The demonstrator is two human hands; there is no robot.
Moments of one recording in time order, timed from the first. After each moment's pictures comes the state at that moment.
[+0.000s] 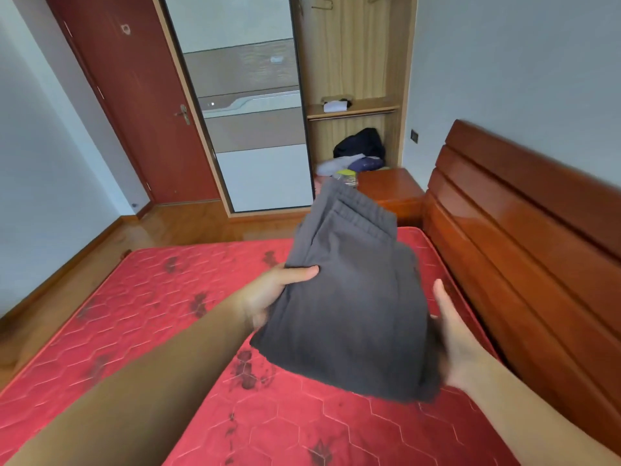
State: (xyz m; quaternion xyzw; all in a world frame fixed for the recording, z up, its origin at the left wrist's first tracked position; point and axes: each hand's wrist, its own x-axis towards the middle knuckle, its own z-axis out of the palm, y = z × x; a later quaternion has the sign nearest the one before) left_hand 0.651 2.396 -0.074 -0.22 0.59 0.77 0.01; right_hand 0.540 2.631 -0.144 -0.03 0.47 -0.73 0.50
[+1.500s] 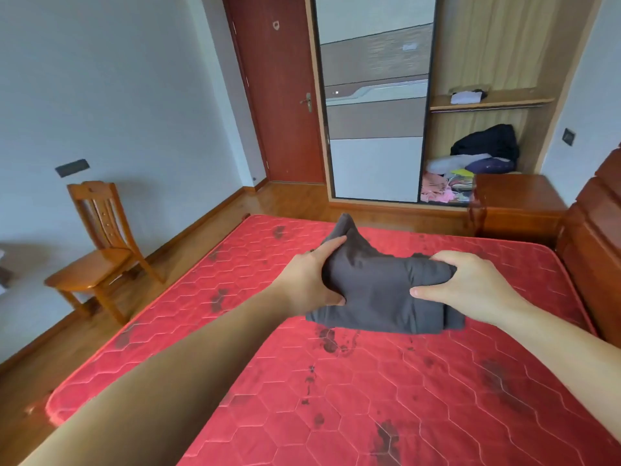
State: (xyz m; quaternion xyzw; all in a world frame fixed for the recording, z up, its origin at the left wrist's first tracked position) left_hand 0.789 2.381 -0.063 -0.31 0.92 0.22 -0.10; right_hand 0.579 2.542 -0.091 -0.44 0.81 -0.37 0.13
